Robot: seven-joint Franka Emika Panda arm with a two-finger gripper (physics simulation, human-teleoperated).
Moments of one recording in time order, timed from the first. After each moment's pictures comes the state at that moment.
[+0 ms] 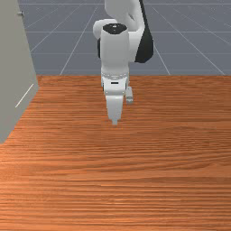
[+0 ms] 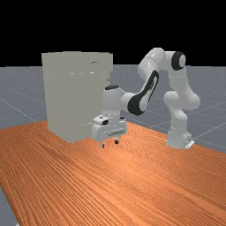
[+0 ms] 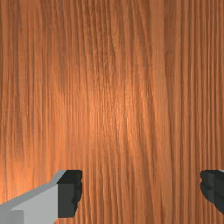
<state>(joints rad) 0.00 0.39 0.00 -1.92 0.01 2.37 -0.78</state>
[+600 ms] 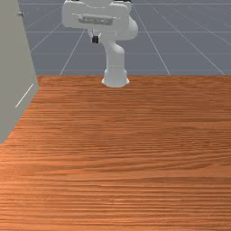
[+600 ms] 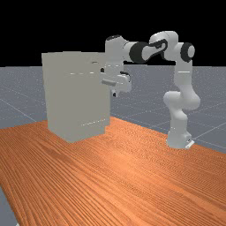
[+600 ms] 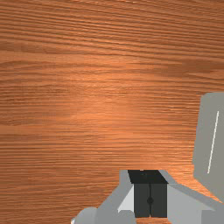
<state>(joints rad) 0.02 0.02 -0.10 -1.77 -0.10 1.68 0.68</state>
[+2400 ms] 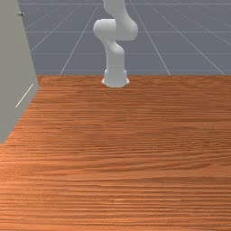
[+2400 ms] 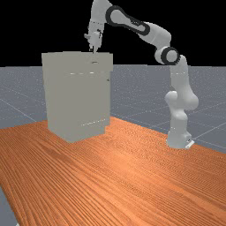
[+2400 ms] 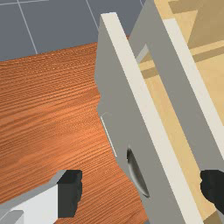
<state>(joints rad) -0.25 0.20 -0.34 -1.02 -0.10 1.39 0.54</state>
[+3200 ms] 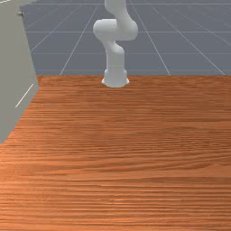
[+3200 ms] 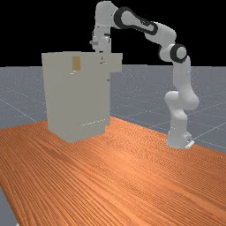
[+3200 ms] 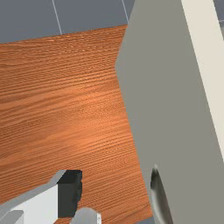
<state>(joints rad) -0.17 0.08 -0.24 -1.24 -0.10 1.38 0.61</state>
